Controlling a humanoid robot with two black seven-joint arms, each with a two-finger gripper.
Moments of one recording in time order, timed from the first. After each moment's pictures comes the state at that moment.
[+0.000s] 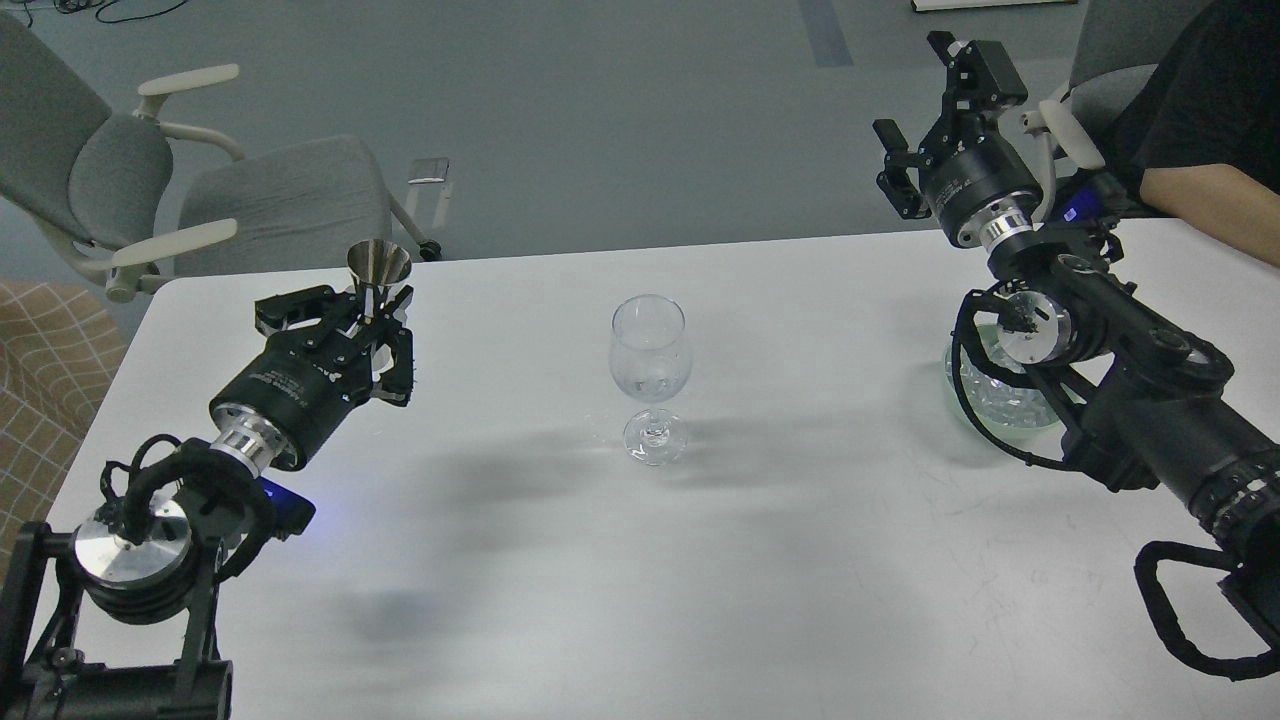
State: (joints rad) left arm 0.01 0.03 -1.71 -1.70 0.12 0.15 0.49; right arm 0.81 -0.17 0.90 0.67 -0.49 0.15 0.39
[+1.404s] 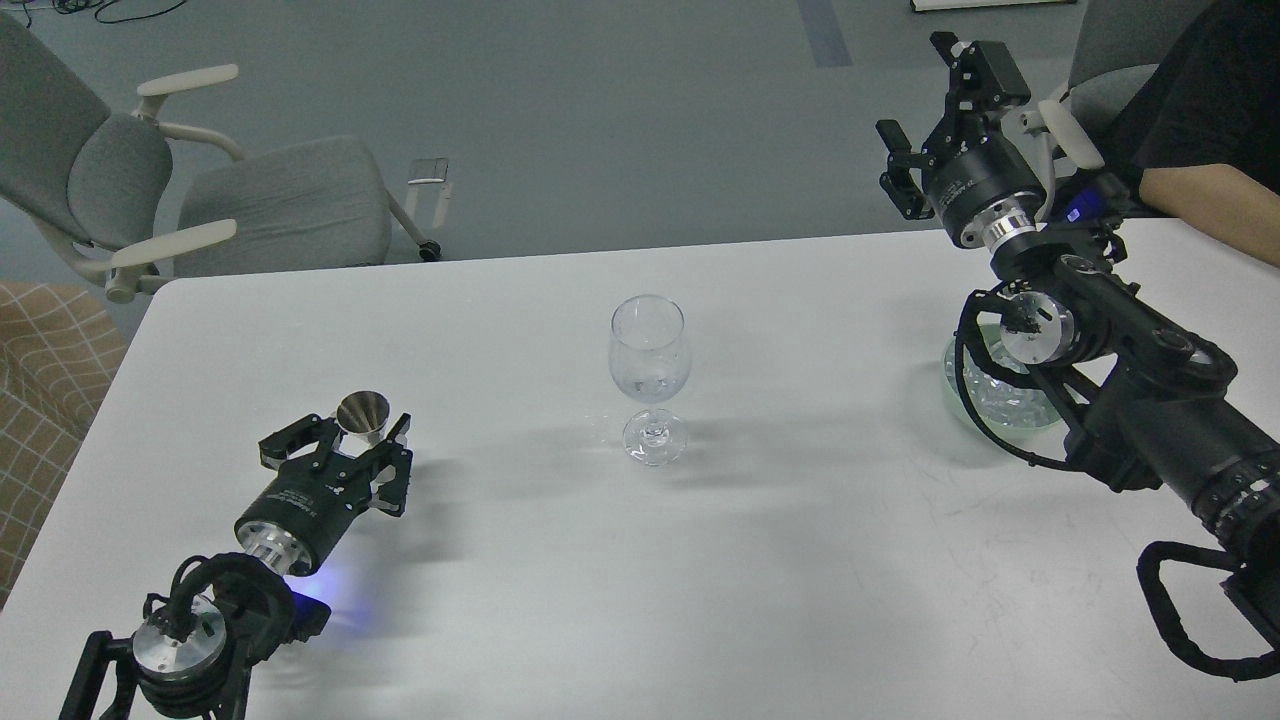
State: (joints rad) left arm 0.06 -0.02 -1.77 -1.32 0.12 -0.12 0.46; right arm 0.81 -0.18 0.90 0.67 -0.49 0.15 0.39
